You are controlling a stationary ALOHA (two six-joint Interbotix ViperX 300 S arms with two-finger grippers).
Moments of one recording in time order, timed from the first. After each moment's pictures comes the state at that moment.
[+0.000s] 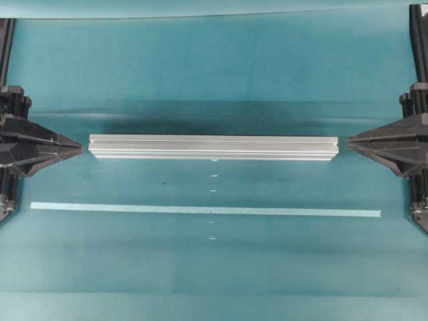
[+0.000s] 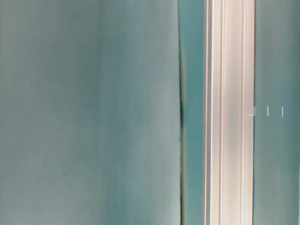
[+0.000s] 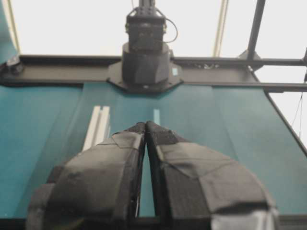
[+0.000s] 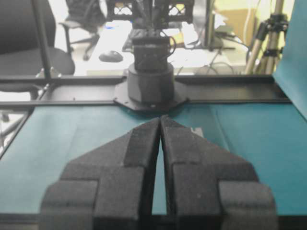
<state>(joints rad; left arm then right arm) 0.00 -0.97 1.18 0.00 -0.29 0.00 0.00 -0.96 1.17 0.00 -0.29 0.00</state>
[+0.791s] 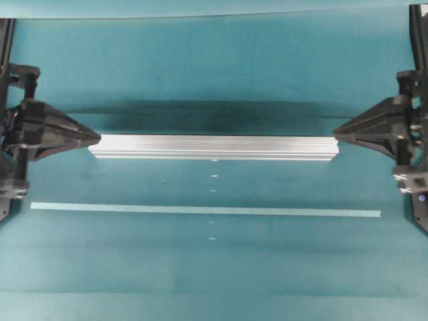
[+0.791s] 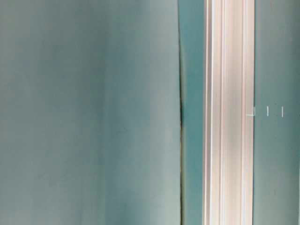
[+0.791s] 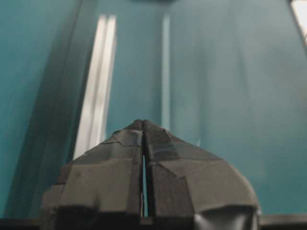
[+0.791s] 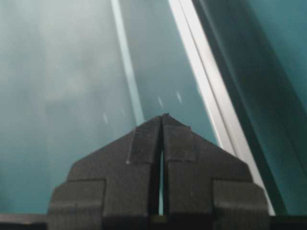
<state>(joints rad) 0.05 -0.79 0.76 0.02 0.44 -0.04 -0.12 -0.79 0.81 0.09 0.57 0.16</state>
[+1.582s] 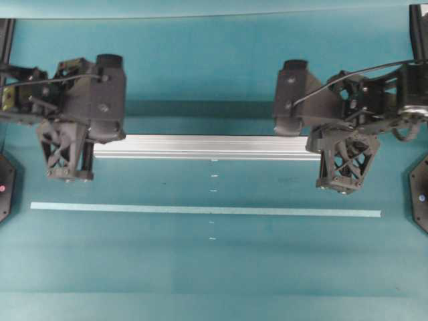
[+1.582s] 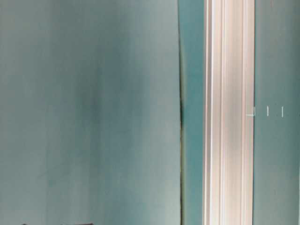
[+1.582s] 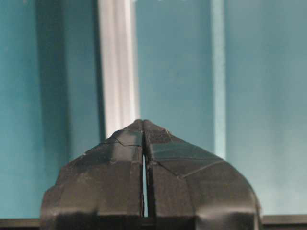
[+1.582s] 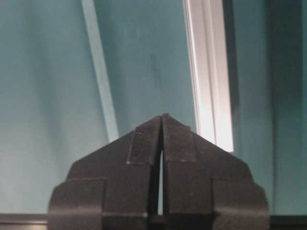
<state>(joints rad) 0.13 -0.41 0.48 0.05 0.93 0.15 -0.09 -0.28 0.43 0.01 1.15 0.01</state>
